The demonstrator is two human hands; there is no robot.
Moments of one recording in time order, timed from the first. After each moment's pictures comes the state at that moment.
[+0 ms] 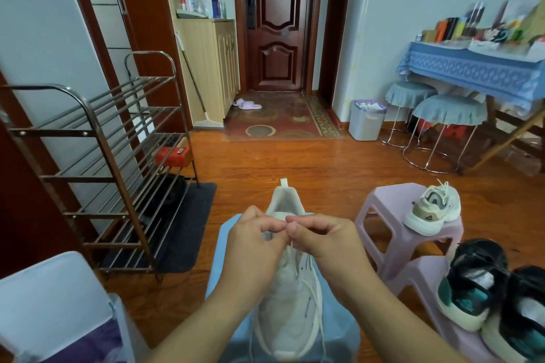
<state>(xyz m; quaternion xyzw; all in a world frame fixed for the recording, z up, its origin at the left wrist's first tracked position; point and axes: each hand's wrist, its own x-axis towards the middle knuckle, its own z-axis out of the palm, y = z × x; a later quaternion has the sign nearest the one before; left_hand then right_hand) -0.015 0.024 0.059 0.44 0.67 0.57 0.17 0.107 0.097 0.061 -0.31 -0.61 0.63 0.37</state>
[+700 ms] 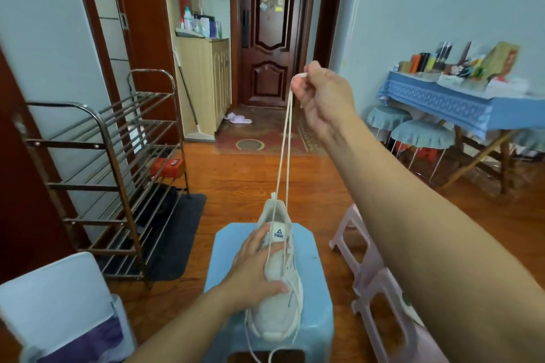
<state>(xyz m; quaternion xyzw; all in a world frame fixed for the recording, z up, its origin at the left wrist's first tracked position) -0.035 0.027 0.005 0.63 0.70 0.26 0.22 0.050 0.169 0.286 -0.14 -0.46 0.68 0.54</state>
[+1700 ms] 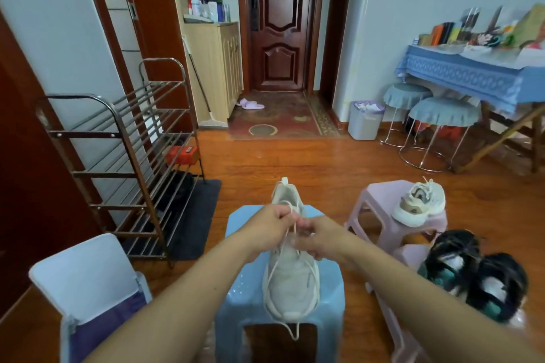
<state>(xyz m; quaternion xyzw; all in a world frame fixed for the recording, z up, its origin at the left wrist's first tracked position) -0.022 0.042 0.065 0.48 0.68 0.41 0.37 0.129 0.114 0.064 -0.34 -0.76 0.55 0.08</state>
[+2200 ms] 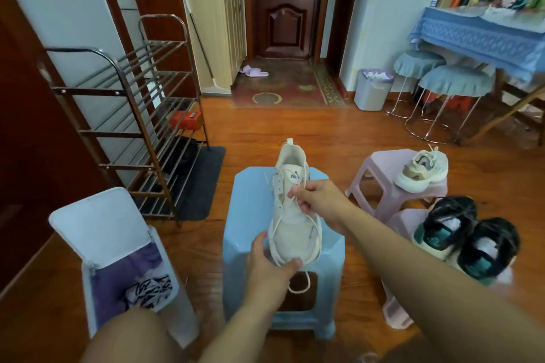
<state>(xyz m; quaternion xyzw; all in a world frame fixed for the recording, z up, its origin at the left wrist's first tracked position) 0.054 -0.069 -0.040 0.19 0.71 0.54 0.40 0.112 0.107 0.028 -0.38 -0.67 0.61 0.20</state>
